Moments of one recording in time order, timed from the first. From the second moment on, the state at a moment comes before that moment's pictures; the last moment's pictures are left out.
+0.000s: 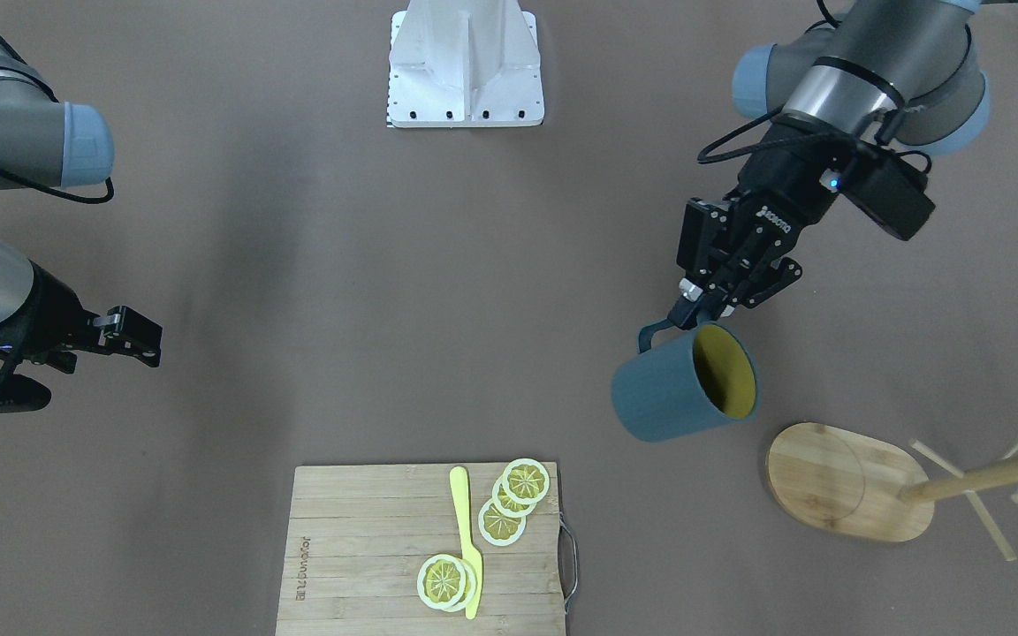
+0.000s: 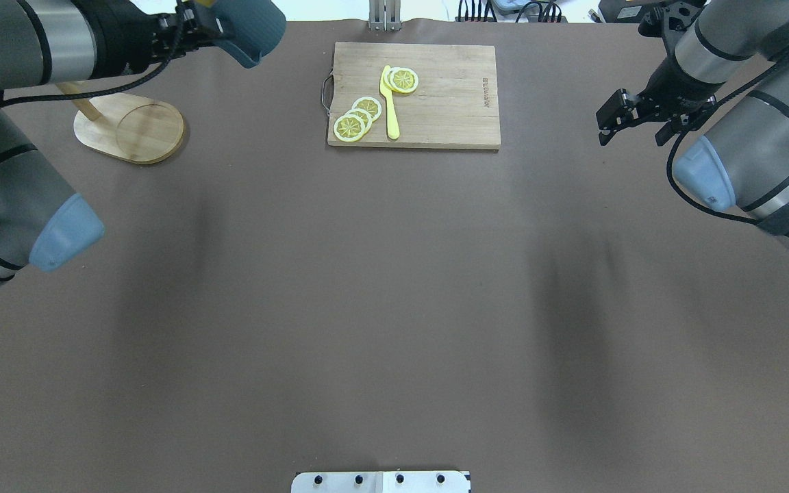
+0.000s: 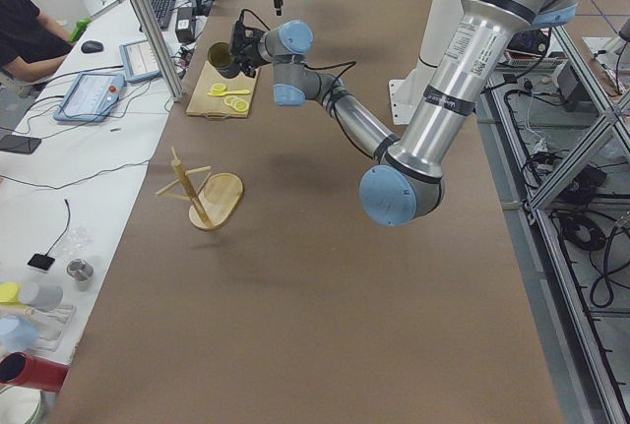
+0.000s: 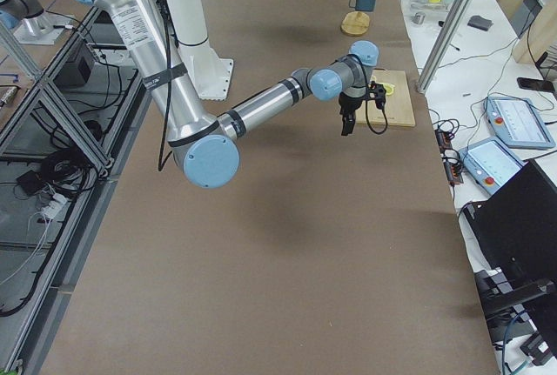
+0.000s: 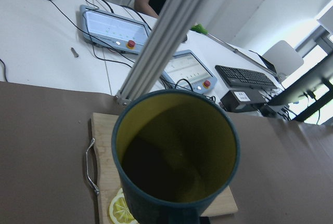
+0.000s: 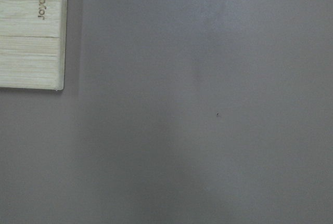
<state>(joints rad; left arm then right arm) -0.94 -2.02 -1.75 -2.49 -1.80 -1.47 1.05 -1.12 1.63 -1.59 2.27 0.68</state>
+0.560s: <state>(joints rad) -1.00 -2.02 -1.56 -2.90 -1.66 -2.07 1.05 -1.10 1.62 -1.59 2.27 0.68</state>
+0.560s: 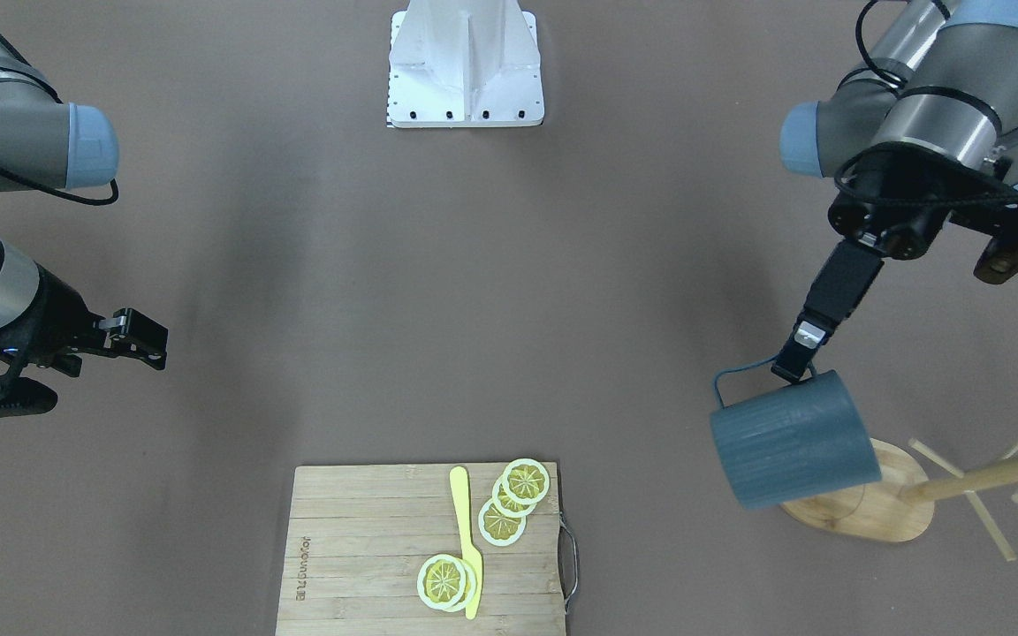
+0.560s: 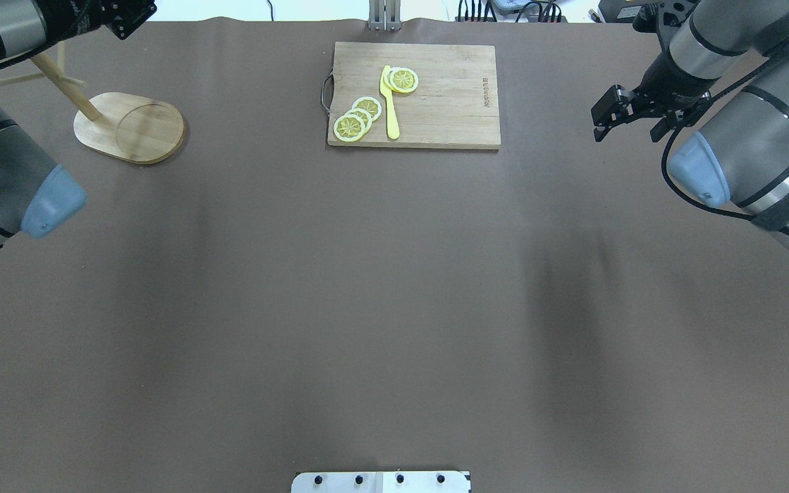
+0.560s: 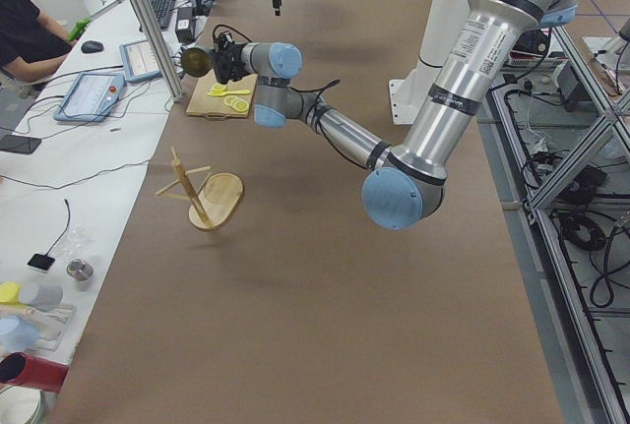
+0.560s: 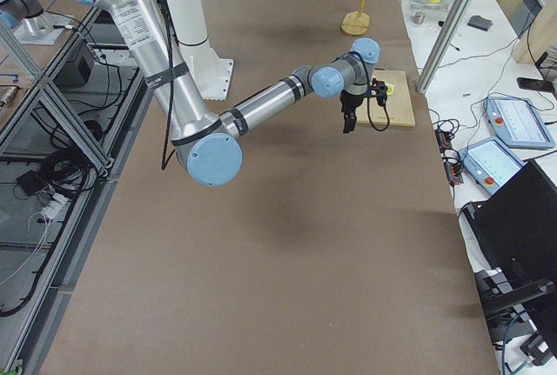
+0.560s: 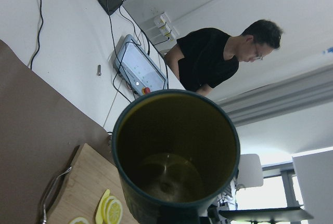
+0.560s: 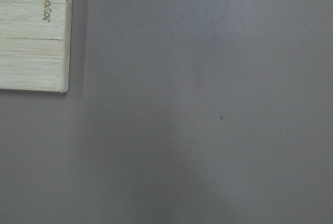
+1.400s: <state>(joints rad) -1.00 -2.00 -1.26 -3.44 -1.29 -2.55 1.05 -1.09 1.62 -1.58 2.27 0.69</state>
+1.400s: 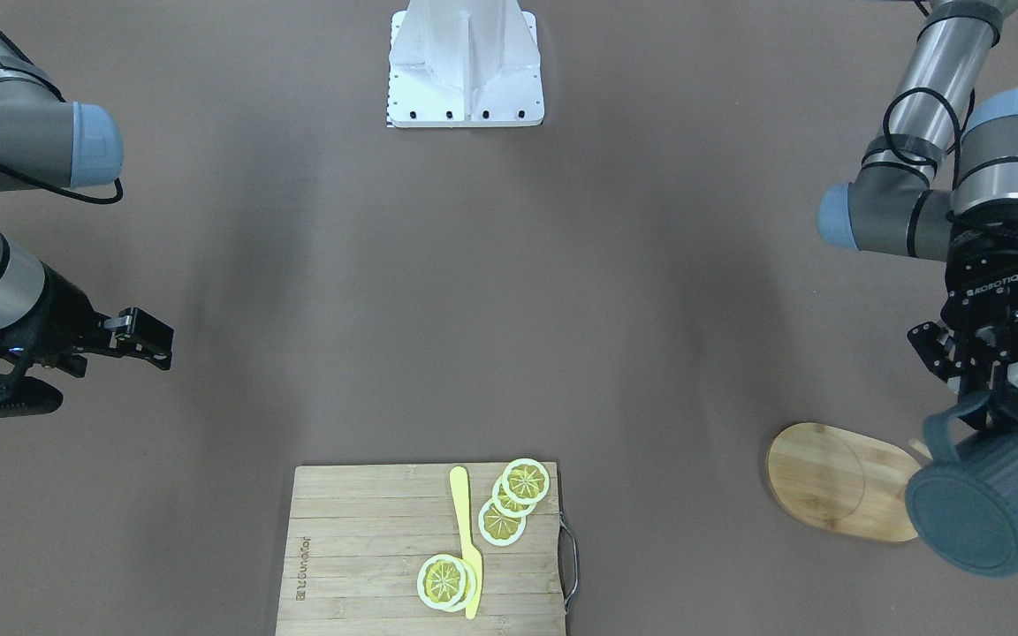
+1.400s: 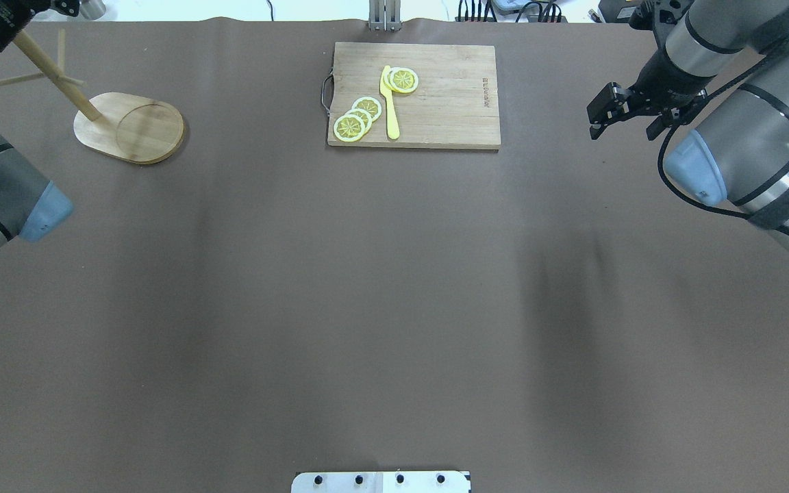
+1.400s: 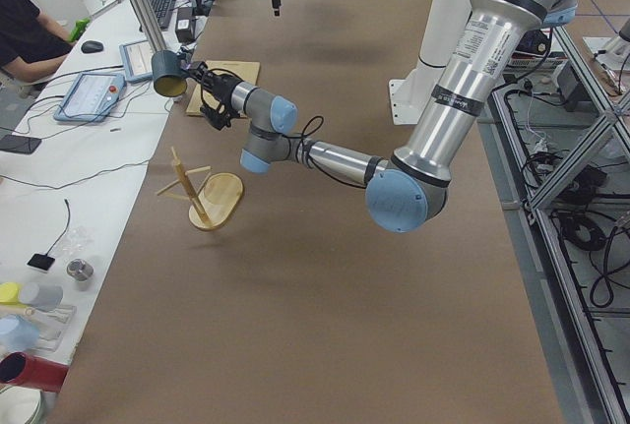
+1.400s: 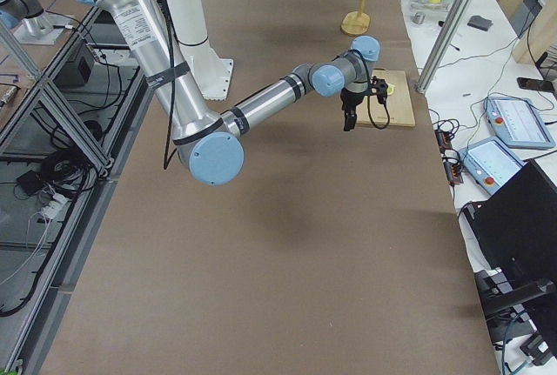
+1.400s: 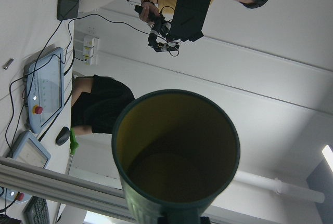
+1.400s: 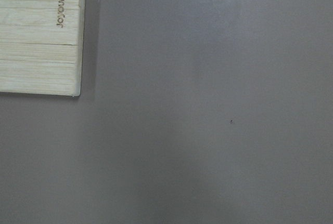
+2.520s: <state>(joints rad) -0.84 -1.96 -1.16 -3.64 -1.04 -2.58 1.04 -1.09 1.63 -1.58 2.27 0.70</state>
